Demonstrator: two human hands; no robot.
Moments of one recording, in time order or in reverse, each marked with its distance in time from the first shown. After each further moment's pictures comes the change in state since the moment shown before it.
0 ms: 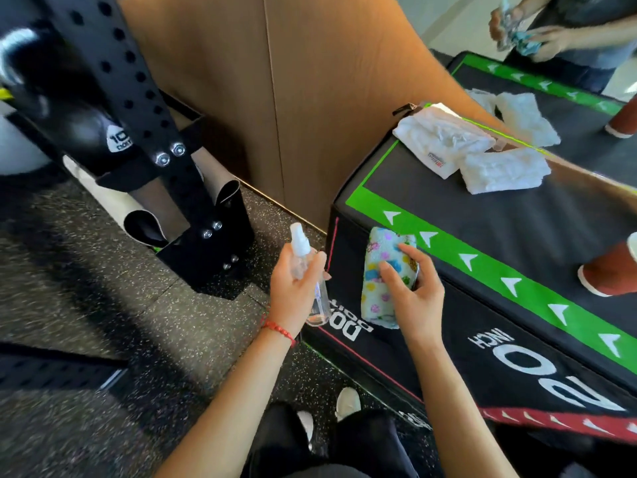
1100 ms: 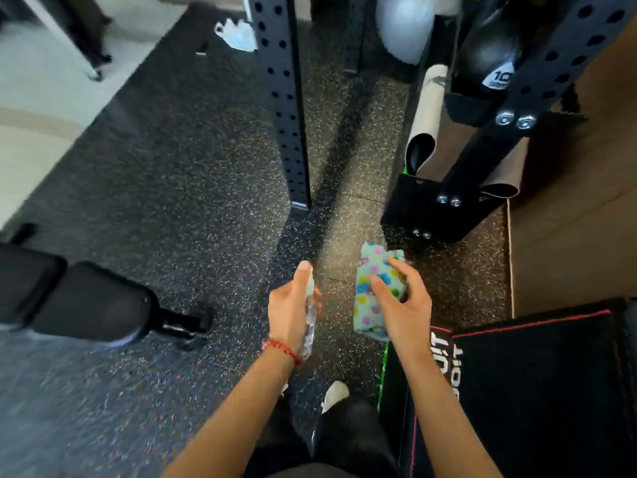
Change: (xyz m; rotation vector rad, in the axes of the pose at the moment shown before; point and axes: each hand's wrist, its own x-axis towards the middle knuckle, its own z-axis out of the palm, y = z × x) left_hand -0.203 -0.032 -0.070 -0.333 1.284 -0.442; right_hand -0.098 0.042 0.097 -0.186 -1.253 -0.002
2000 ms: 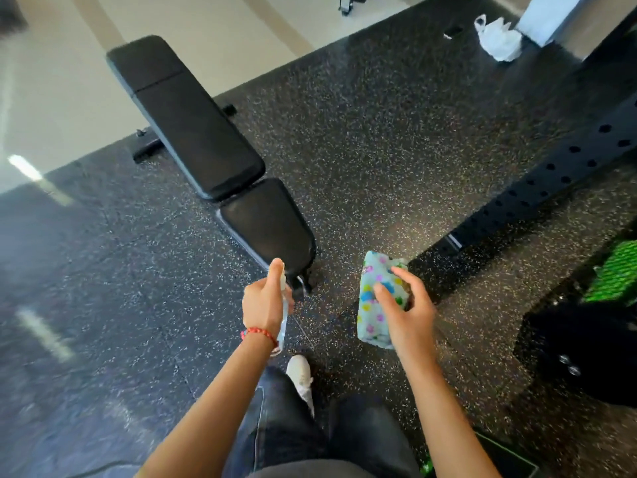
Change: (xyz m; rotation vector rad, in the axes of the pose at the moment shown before) left_hand 0.077 -0.038 -0.398 -0.206 0.783 -0.179; right_hand -0.107 -0.009 0.361 -0.341 -0.612 0.022
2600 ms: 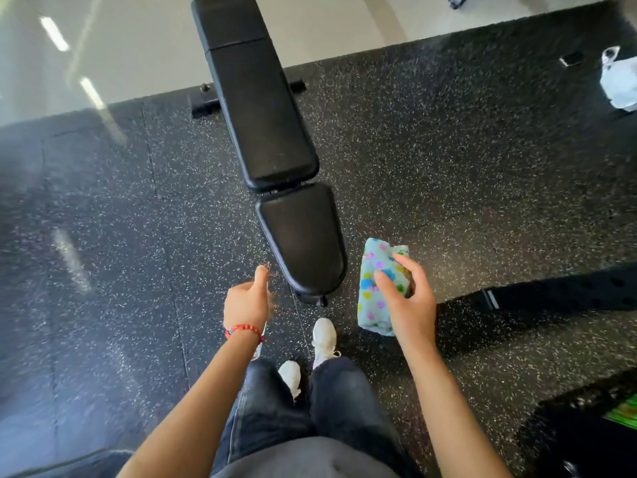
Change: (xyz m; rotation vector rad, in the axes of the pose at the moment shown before) left_hand 0.104 0.017 -0.020 0.183 0.323 -0.139; right_hand 0.125 -0.064 0.095 -0.099 -0.281 -0.061
